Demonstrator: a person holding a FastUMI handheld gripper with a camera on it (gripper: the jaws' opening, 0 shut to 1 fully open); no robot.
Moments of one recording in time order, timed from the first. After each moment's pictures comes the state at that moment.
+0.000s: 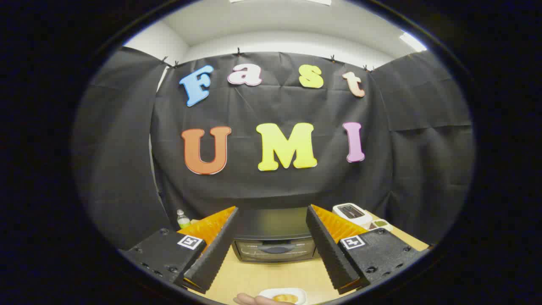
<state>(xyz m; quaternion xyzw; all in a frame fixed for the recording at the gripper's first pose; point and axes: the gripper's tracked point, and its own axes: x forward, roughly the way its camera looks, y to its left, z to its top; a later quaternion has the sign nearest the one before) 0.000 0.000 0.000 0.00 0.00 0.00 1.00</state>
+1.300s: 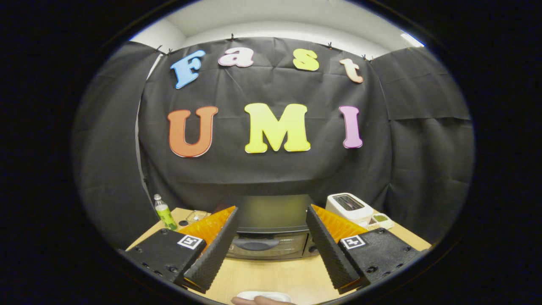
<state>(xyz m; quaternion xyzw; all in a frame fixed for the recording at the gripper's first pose) 0.072 -0.053 -0.060 -0.01 0.03 -0.02 1.00</state>
